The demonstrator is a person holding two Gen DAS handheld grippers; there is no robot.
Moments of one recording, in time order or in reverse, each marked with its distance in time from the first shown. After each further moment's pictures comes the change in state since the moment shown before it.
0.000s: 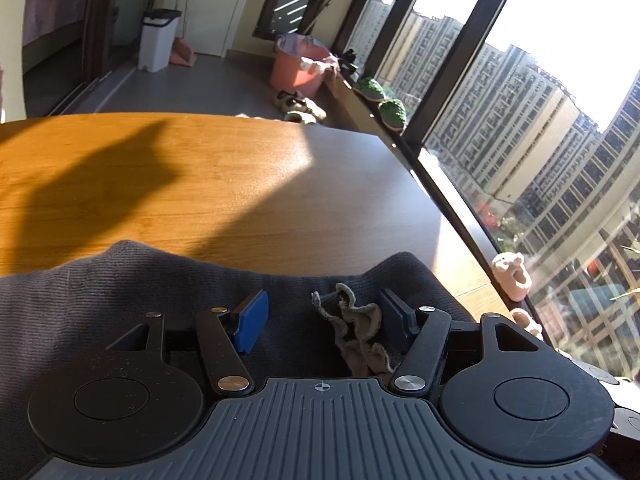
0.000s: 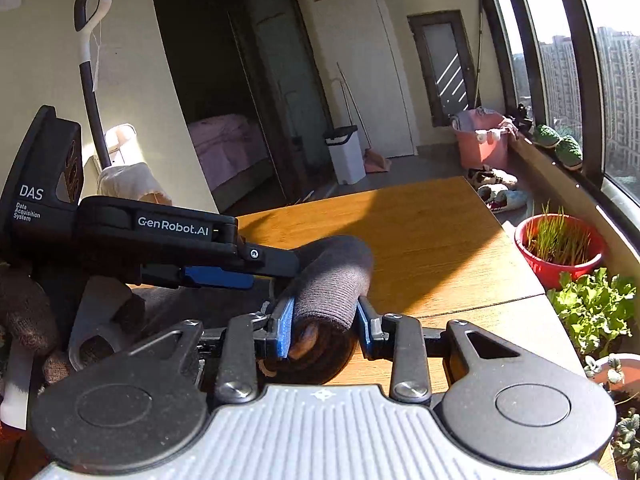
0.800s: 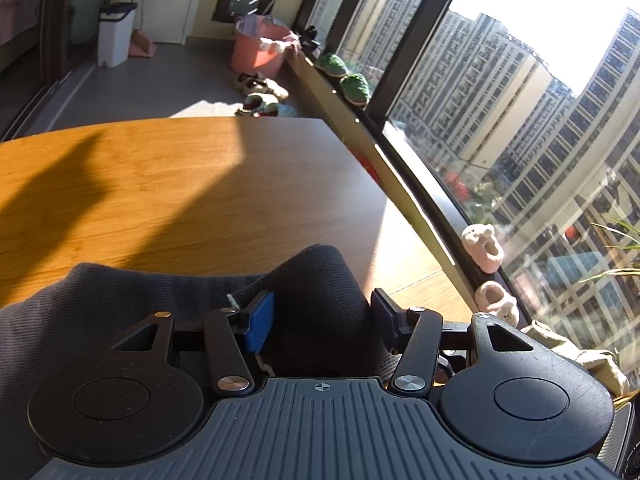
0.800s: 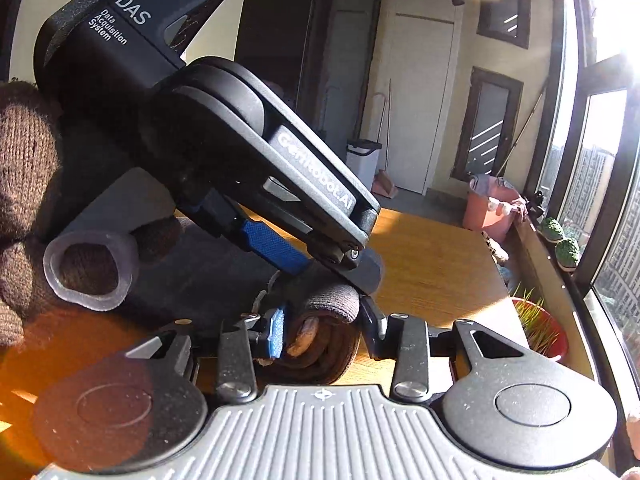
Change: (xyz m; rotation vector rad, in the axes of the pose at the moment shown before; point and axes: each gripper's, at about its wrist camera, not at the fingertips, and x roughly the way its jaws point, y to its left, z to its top) left arm 0.015 -0.035 0.008 0.081 0.085 -0.060; right arm 0.022 0.045 -0.008 -0.349 0.002 -0.056
